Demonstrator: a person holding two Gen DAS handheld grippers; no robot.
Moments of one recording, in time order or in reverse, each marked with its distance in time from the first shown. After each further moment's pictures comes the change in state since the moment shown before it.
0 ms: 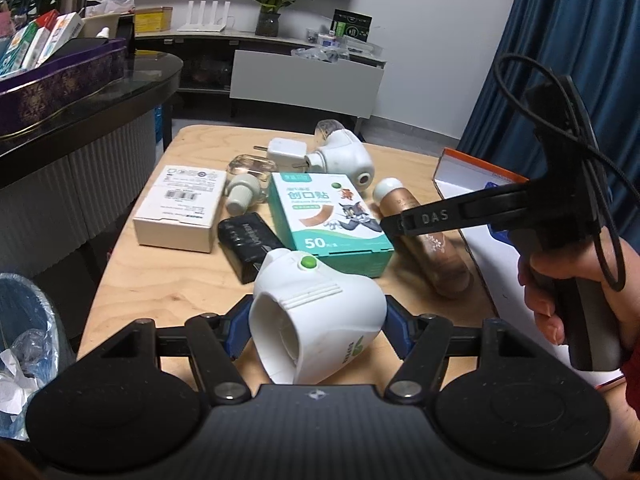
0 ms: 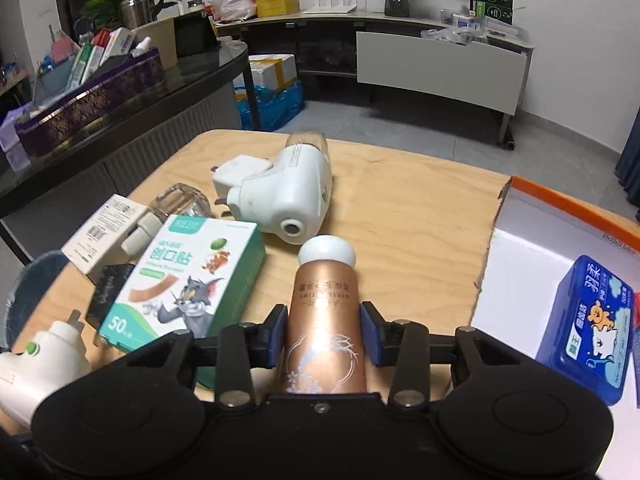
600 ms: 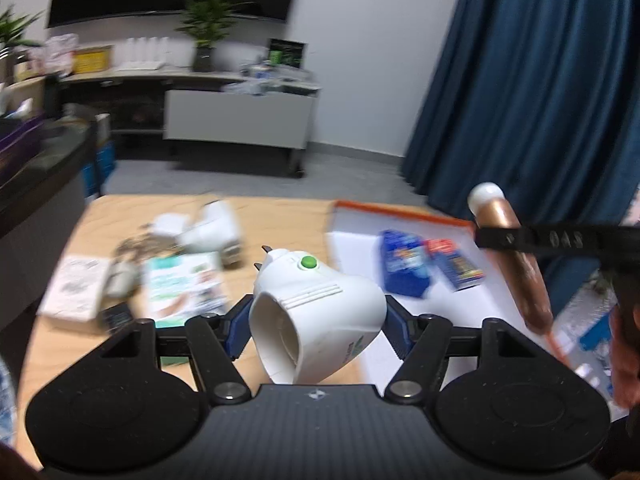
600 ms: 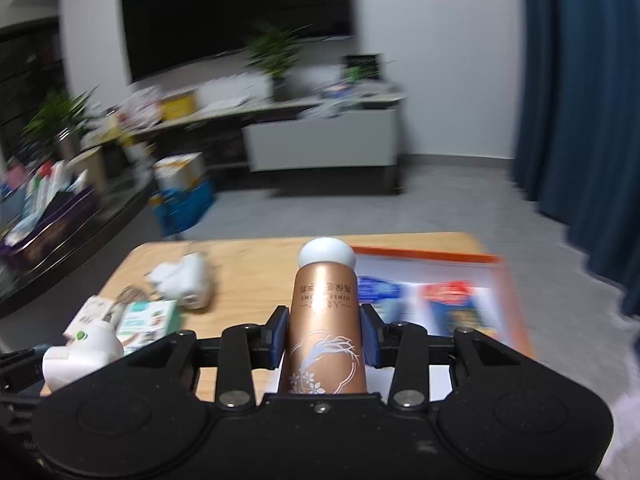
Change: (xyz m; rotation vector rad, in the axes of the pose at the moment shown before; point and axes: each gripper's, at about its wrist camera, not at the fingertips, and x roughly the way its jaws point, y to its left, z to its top) left arm -0.016 -0.098 0.046 0.091 -0.075 -0.142; right arm -0.191 -0.090 -0.041 0.262 -0.241 -0.236
